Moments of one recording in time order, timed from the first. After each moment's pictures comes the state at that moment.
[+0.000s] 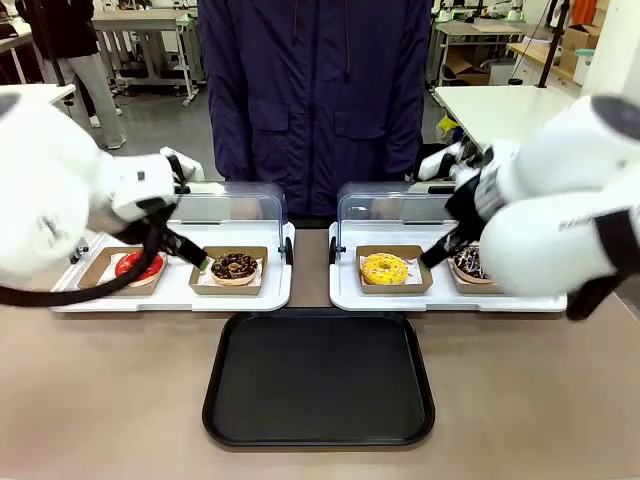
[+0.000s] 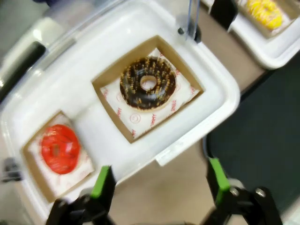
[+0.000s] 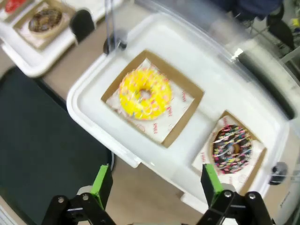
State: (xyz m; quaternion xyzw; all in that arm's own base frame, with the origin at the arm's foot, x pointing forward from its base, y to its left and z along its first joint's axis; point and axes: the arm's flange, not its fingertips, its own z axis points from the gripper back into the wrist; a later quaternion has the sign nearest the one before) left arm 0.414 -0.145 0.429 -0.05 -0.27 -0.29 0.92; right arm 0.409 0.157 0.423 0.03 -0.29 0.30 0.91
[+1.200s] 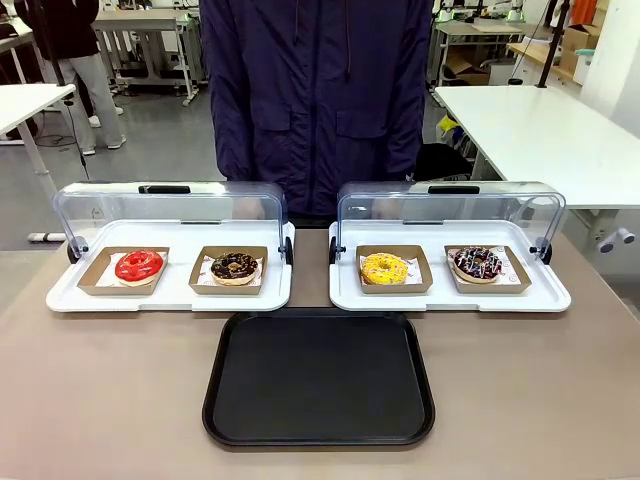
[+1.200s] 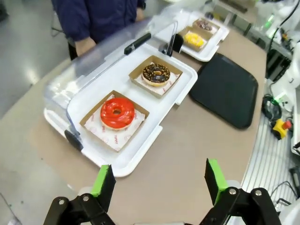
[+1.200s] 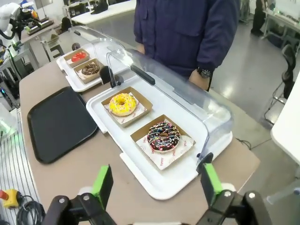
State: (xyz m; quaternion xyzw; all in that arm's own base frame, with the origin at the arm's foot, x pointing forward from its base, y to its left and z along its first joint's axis) left arm 0.380 0.230 0.503 -0.29 -0.36 -0.39 0.80; right arm 0.378 -0.204 0.489 0.24 -0.45 0.35 0.78
